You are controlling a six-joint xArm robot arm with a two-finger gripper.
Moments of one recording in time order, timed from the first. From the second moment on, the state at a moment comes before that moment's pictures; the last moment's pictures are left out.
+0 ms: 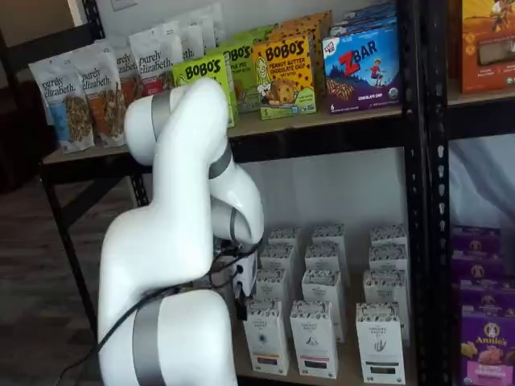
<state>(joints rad) 0.26 0.73 -1.20 0.39 0.47 -1.65</state>
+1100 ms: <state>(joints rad) 0.22 0.89 -1.41 0.39 0.51 -1.69</state>
